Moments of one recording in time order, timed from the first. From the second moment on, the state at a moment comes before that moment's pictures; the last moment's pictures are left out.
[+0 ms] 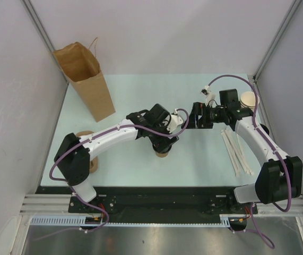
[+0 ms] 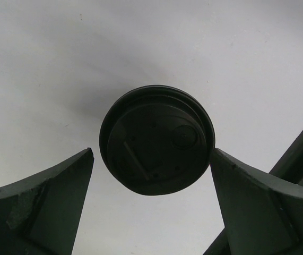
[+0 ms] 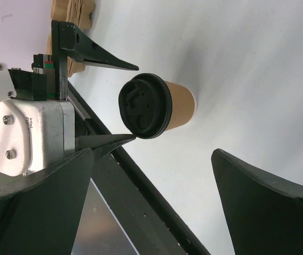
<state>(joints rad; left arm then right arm) -0.85 1.68 1.34 -0.66 0.12 0.20 0.20 1.38 1.11 -0.55 -0.80 0.23</state>
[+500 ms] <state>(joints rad) -0.85 1.70 1.35 -0.65 0.12 0.21 0.19 1.38 1.11 -0.56 -0.80 0.23</state>
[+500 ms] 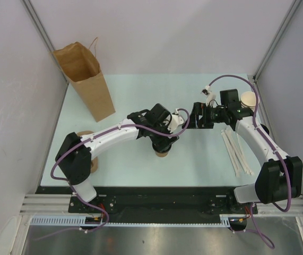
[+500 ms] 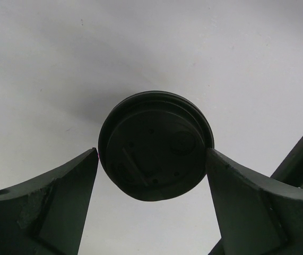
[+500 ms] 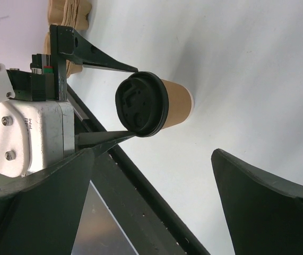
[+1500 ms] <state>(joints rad) -0.27 1.46 1.15 -0.72 0.10 0.46 0.19 1.38 1.11 -0.56 -0.82 0.23</state>
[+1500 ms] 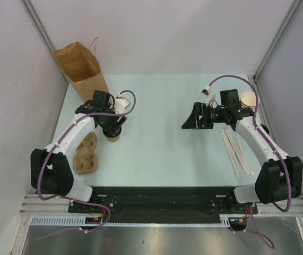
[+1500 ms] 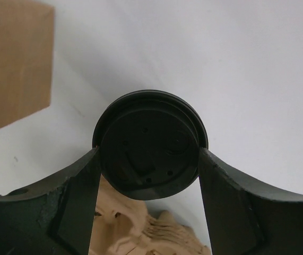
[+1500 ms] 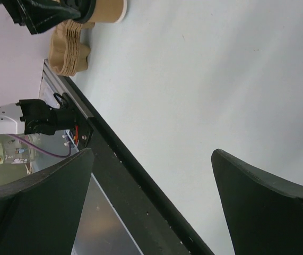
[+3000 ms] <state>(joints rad) 0.25 1.03 1.07 -0.99 0.37 0.59 0.19 1.38 1.11 -0.57 -0.82 0.23</state>
